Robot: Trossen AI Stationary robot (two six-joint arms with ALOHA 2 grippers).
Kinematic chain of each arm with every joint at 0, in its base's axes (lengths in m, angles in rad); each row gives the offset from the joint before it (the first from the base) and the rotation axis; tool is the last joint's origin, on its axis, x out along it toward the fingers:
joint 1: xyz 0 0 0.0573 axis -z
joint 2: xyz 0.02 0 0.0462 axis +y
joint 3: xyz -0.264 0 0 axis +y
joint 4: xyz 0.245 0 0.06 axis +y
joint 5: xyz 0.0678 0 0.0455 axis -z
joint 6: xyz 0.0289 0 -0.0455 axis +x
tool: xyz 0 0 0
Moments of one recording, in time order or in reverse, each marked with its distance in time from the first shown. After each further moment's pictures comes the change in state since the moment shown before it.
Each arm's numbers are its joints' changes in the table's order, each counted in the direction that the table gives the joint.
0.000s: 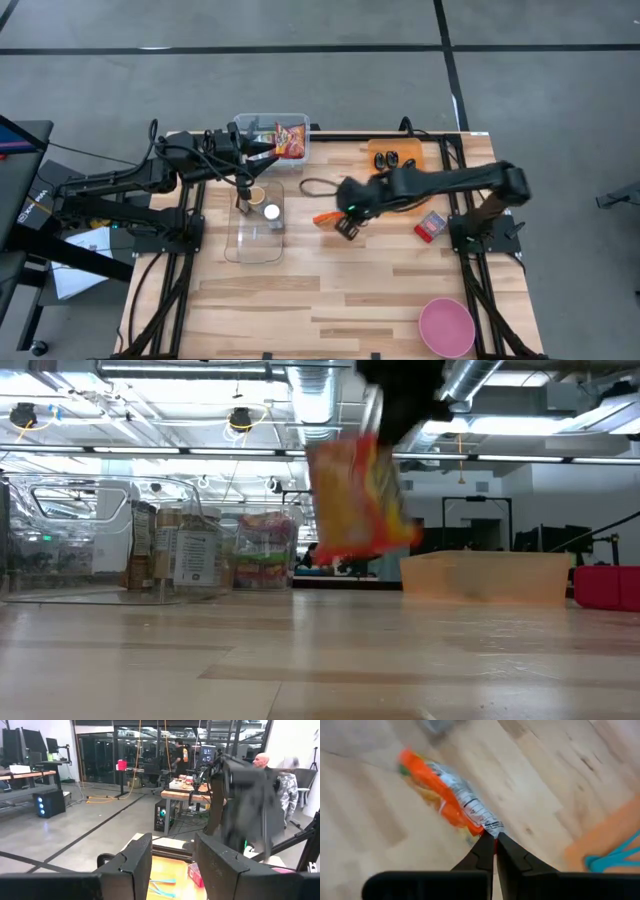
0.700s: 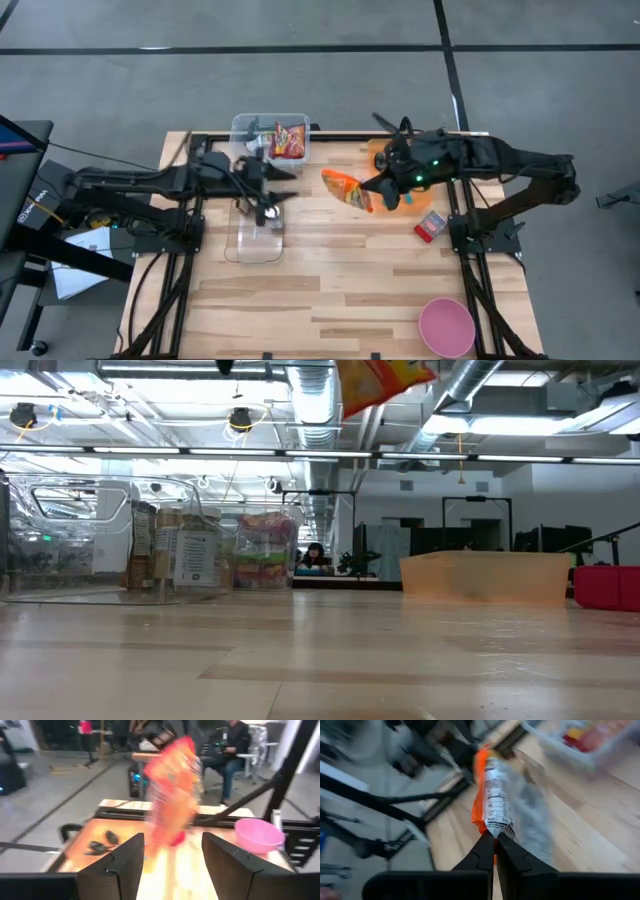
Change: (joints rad) left arm 0.140 0.137 0.001 0.064 0.023 0.015; right arm 0.039 -0.414 -0.002 -0.203 -0.154 0.094
